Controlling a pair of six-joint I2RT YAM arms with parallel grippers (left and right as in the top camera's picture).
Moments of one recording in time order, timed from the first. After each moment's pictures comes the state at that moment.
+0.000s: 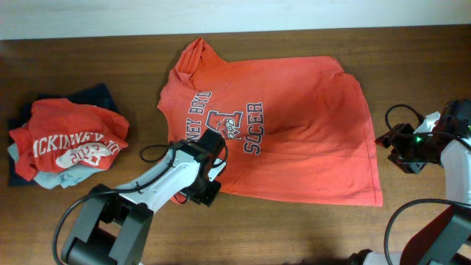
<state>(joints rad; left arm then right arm) -0.52 1.72 0.95 -0.89 0.03 0.01 -0.55 1.57 1.13 -0.93 -0.40 0.31</state>
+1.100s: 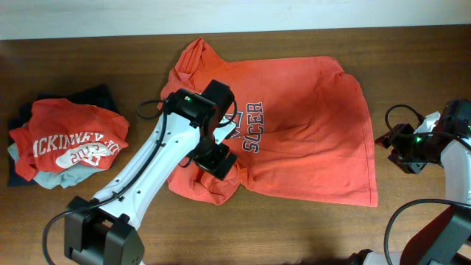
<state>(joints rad) -0.53 1.75 1.54 -1.39 0.04 0.06 -0.55 1.57 1.13 -0.93 -0.40 0.30</state>
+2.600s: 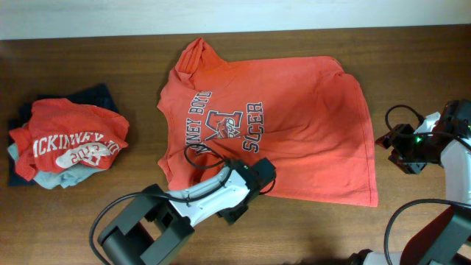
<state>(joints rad) -0.90 1.84 1.08 -1.04 -0.22 -0.08 -0.55 1.57 1.13 -0.93 -0.39 0.30</state>
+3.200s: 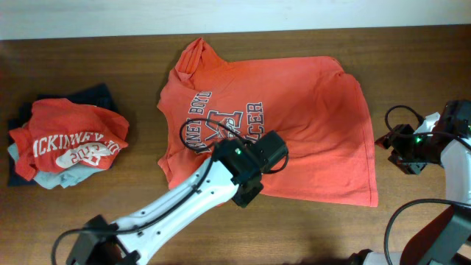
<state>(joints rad) -0.90 1.66 1.34 -1.19 -0.16 -0.08 -0.55 1.57 1.13 -0.94 -0.39 0.30</state>
